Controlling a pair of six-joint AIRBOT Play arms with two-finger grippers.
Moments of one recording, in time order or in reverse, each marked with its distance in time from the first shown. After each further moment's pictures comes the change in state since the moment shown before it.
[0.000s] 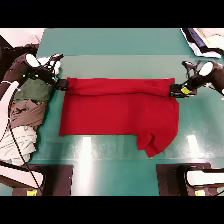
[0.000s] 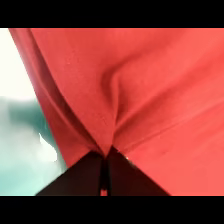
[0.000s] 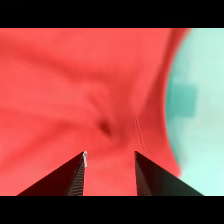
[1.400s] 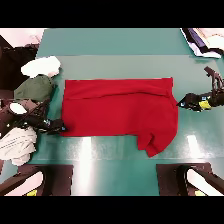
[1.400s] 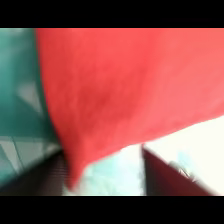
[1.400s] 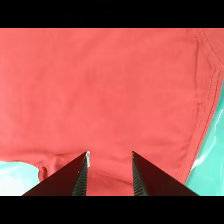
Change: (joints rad) left arm 0.147 0.536 -0.903 -0.211 0.040 -0.090; right arm -0.163 0.463 -0.321 0.279 0.148 -0.151
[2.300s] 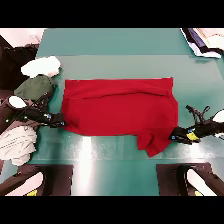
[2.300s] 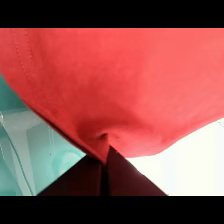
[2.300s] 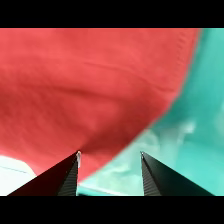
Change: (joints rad) left arm -0.050 0.006 0.105 -0.021 -0.027 -0.002; right arm 0.000 0.108 -0.463 -0.085 0.000 0.041
